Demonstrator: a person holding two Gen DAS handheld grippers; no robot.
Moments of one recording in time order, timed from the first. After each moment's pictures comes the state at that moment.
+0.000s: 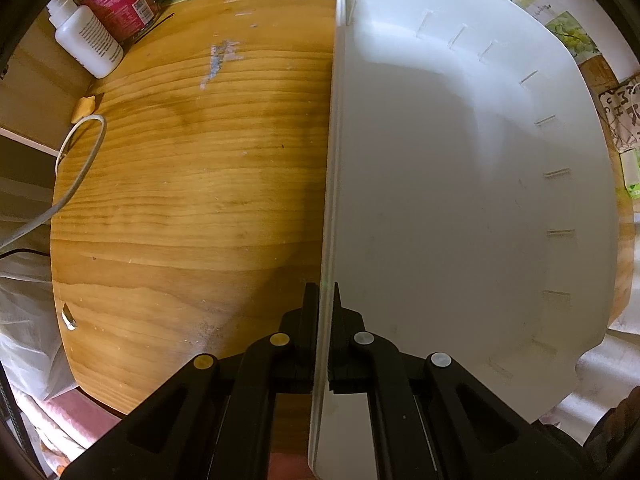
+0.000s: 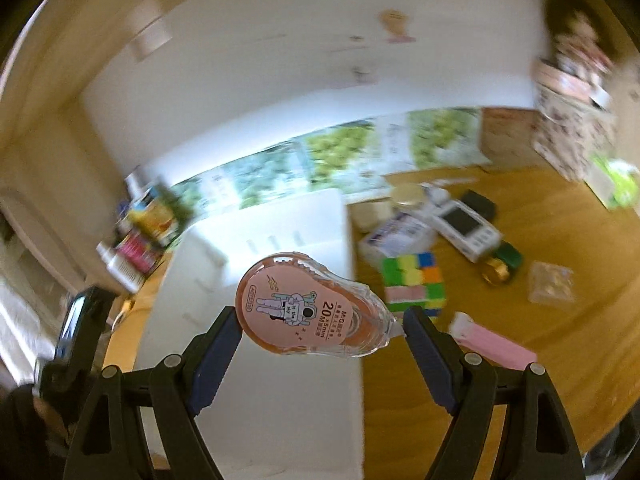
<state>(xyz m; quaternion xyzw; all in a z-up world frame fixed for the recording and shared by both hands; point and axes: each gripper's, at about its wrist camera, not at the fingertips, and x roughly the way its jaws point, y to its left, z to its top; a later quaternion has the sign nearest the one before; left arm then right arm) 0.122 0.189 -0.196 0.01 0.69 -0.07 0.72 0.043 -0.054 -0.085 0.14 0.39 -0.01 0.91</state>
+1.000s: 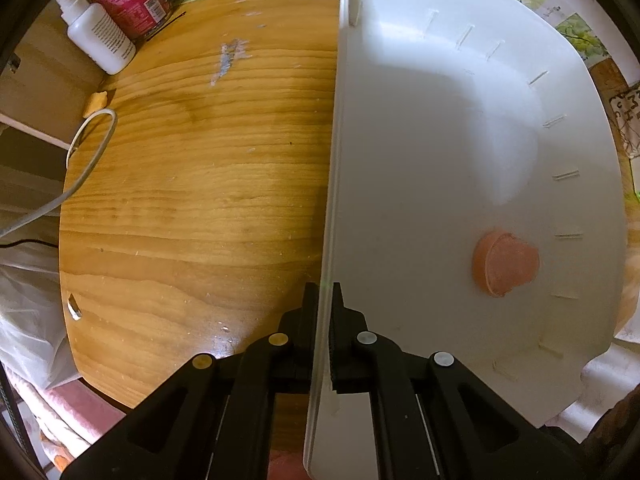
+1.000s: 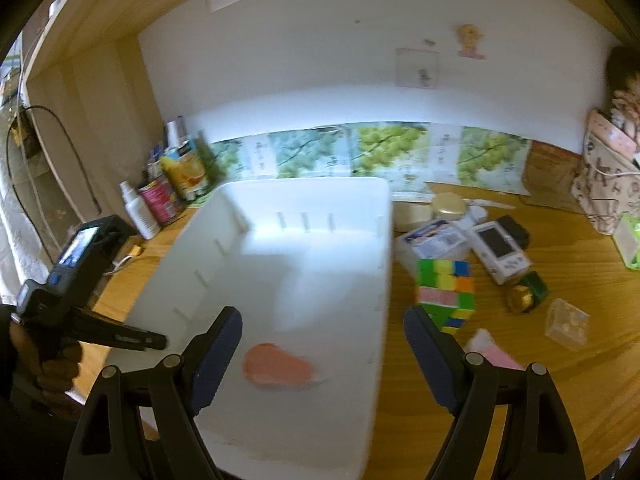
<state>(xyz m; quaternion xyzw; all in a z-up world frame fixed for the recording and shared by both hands) 0.113 0.180 -0.189 0.01 0.69 -0.04 0.72 0.035 -0.041 -0.097 0.05 0.38 0.05 0.92</state>
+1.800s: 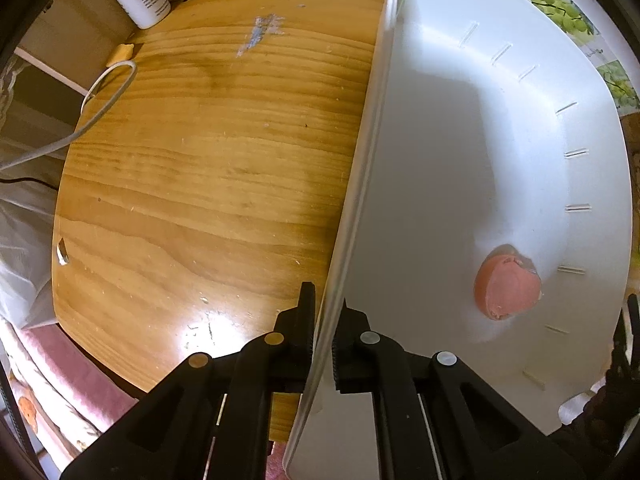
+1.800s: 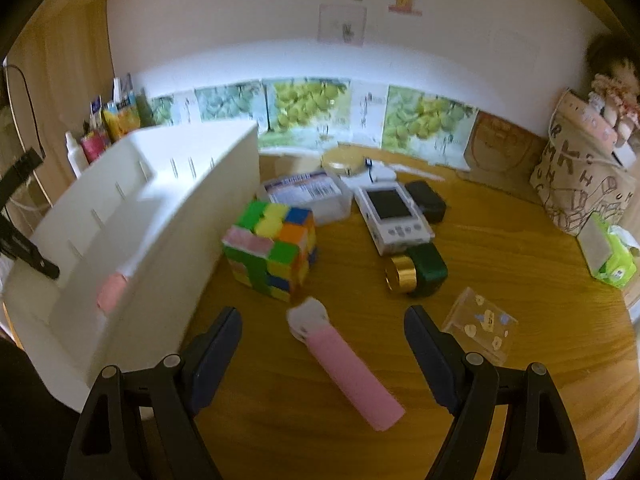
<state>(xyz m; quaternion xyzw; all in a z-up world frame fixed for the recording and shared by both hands) 0.111 0.183 -0.199 -0.06 0.70 0.03 0.71 0.042 -0.163 -0.154 -0.03 0.43 0.03 0.90</state>
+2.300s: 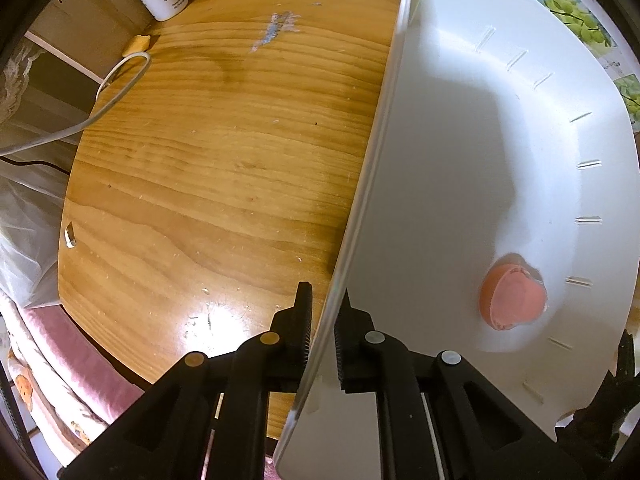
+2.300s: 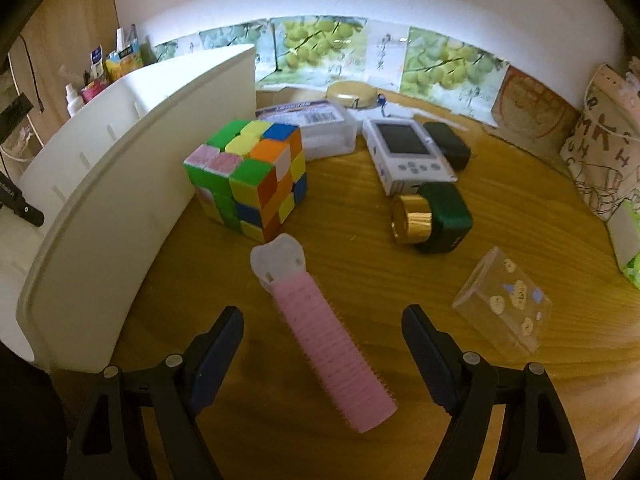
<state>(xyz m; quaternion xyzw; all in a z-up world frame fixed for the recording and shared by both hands) 0.111 0.172 -0.203 -0.06 0.71 0.06 0.70 0.054 -0.178 -0.197 -0.05 0.49 0.07 0.87</state>
